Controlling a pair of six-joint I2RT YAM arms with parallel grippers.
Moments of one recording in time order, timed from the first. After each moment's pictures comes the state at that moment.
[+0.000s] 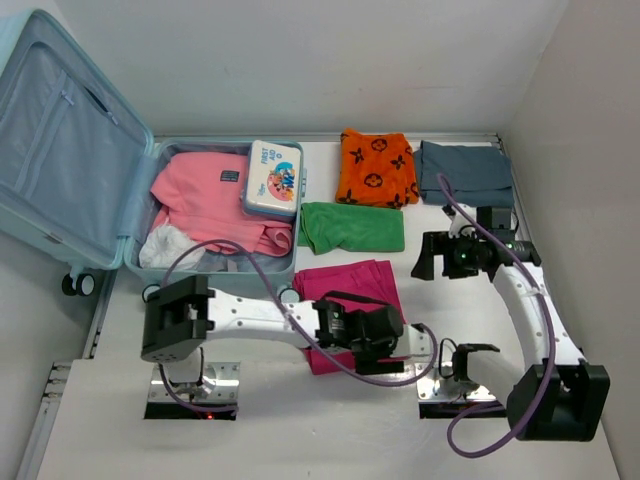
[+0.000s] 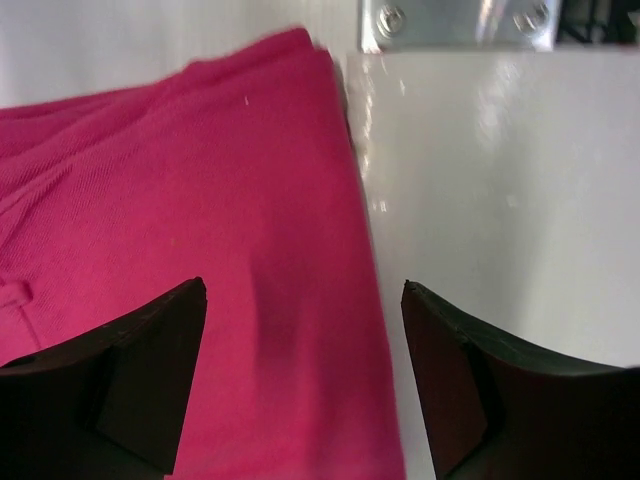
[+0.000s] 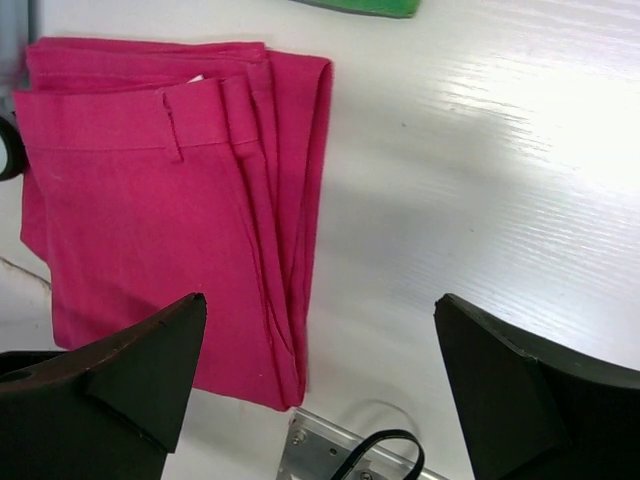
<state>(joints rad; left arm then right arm) -1.43 1.69 1.18 -0.39 -0.03 0.16 -0.04 1.05 0.76 -0.76 -0.45 -0.07</state>
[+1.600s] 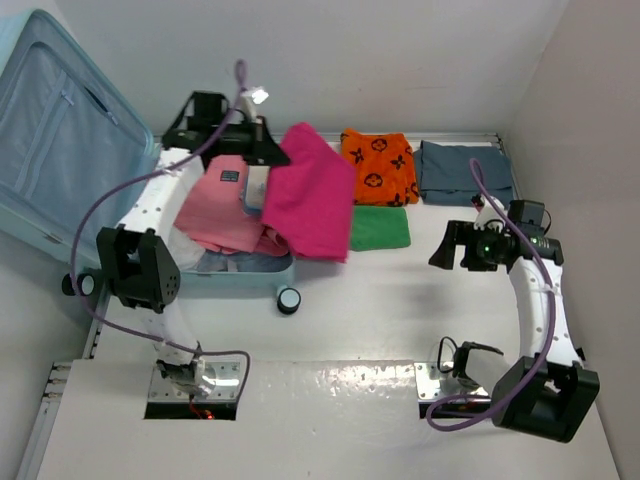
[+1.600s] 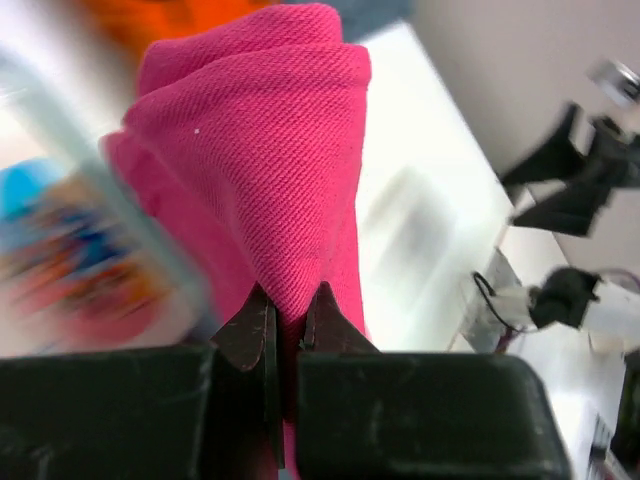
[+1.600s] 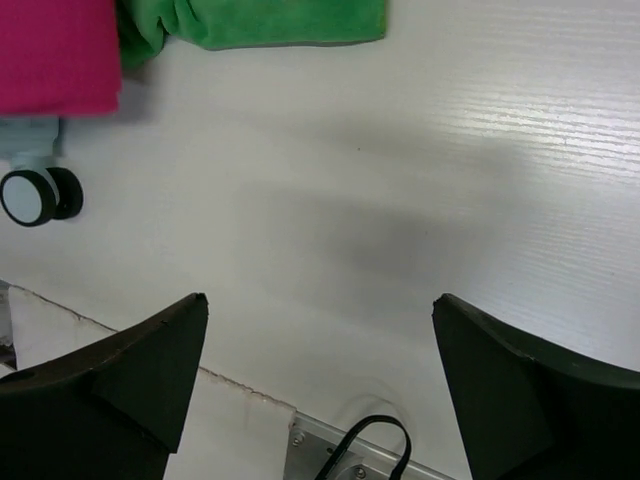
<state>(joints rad) -0.18 1.77 1.74 -0.53 0.86 -0.19 -0.27 1.06 0.84 -0.84 -0.55 -0.15</state>
